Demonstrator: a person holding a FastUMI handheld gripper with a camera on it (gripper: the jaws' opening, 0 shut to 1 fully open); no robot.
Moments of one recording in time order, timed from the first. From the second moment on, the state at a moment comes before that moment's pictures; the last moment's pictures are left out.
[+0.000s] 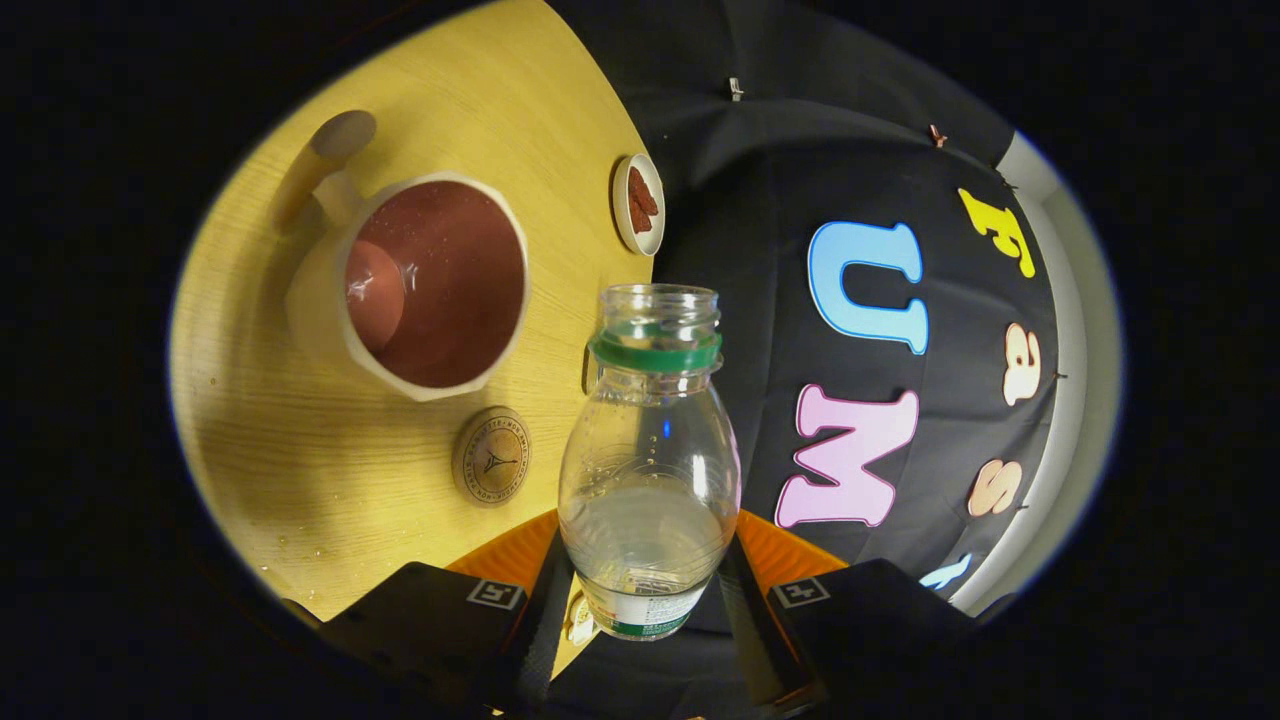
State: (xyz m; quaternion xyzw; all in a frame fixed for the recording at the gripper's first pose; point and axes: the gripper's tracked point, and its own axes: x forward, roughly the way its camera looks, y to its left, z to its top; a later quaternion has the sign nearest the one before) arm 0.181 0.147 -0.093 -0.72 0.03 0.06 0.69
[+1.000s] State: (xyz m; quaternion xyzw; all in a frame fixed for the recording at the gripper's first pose) arm 0.193 0.147 -0.102 -0.79 0.00 0.09 0.60
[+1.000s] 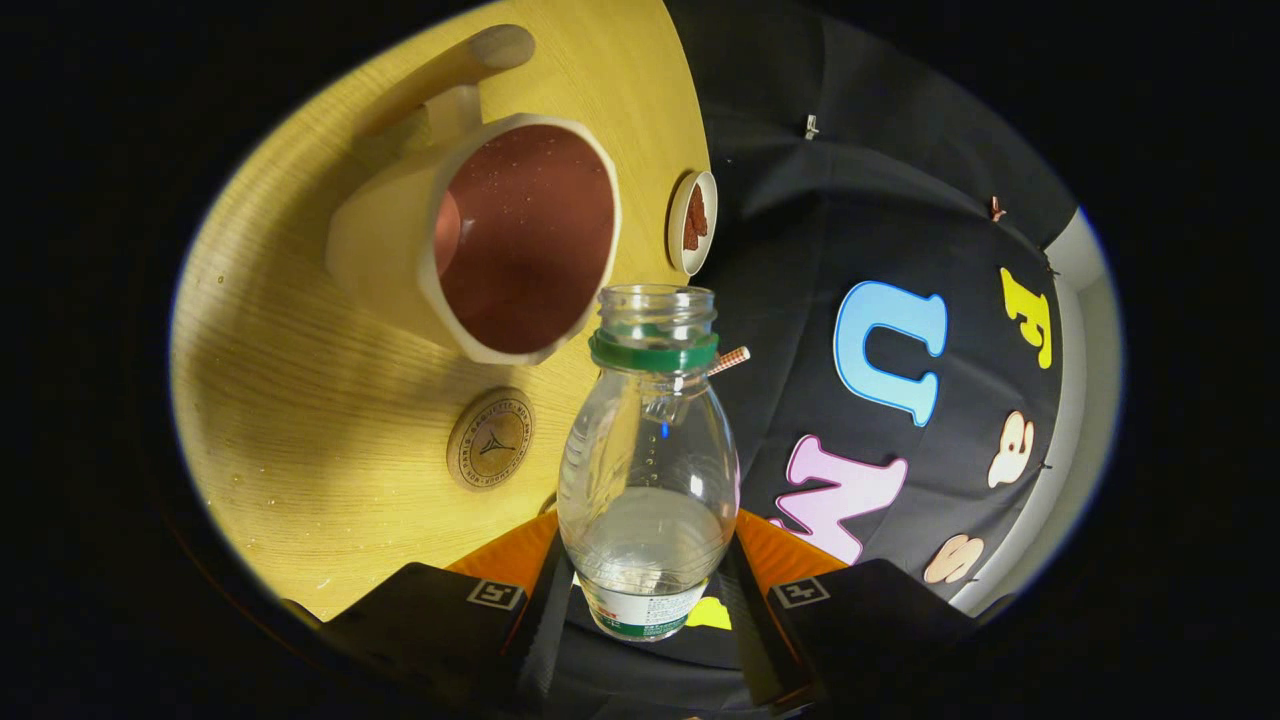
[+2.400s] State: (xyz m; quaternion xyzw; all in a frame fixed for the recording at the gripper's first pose) arm 0.203 0.167 -0.087 -0.86 -0.06 0.10 0.50
